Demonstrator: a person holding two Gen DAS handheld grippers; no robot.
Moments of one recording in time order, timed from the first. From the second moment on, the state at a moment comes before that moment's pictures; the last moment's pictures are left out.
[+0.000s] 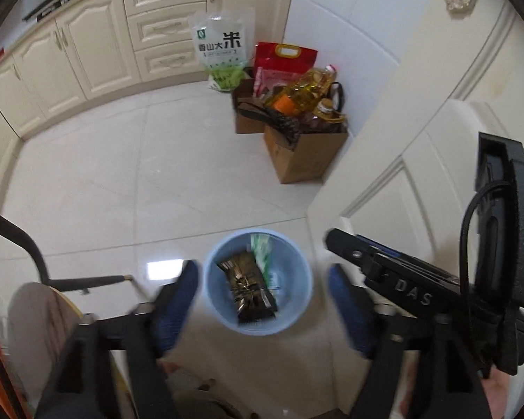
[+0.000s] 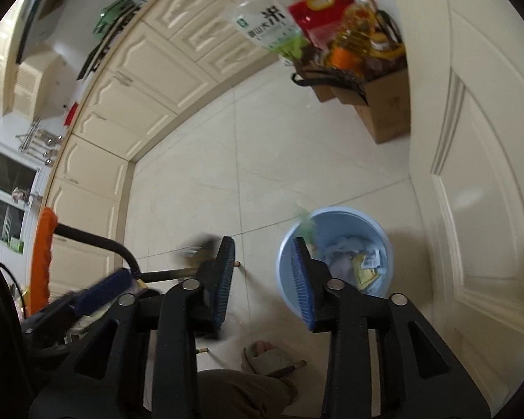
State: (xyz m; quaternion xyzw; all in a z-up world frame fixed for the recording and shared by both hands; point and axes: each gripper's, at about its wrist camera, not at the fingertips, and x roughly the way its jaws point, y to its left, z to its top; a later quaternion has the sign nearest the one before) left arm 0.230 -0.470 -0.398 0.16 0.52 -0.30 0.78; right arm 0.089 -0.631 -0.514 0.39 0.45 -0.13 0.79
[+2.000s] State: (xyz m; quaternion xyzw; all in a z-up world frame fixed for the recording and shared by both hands) left arm -0.179 -0.028 -0.235 -0.04 0.33 -0.01 0.94; right arm 0.121 -0.183 -0.333 0.00 0.44 0.06 0.90
